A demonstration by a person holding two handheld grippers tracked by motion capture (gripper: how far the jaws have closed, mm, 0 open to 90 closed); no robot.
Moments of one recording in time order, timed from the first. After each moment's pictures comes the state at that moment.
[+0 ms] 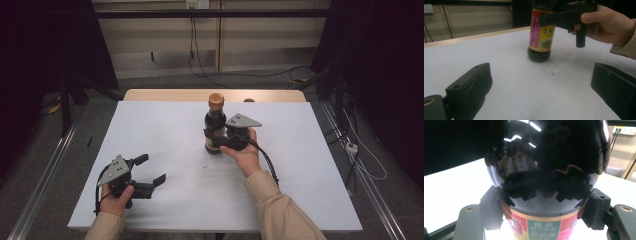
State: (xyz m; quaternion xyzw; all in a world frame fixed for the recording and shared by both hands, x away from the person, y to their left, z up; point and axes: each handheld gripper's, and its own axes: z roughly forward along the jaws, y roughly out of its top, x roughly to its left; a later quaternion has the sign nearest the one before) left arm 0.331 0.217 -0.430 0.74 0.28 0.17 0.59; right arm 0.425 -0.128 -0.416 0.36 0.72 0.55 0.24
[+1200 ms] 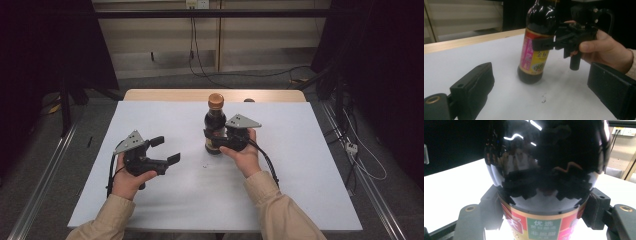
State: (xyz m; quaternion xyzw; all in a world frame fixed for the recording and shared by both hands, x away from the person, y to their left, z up) left arm 0.377 0.175 -0.388 0.74 0.29 0.10 0.60; right arm 0.425 -0.129 -0.418 0.36 0.72 0.55 0.24
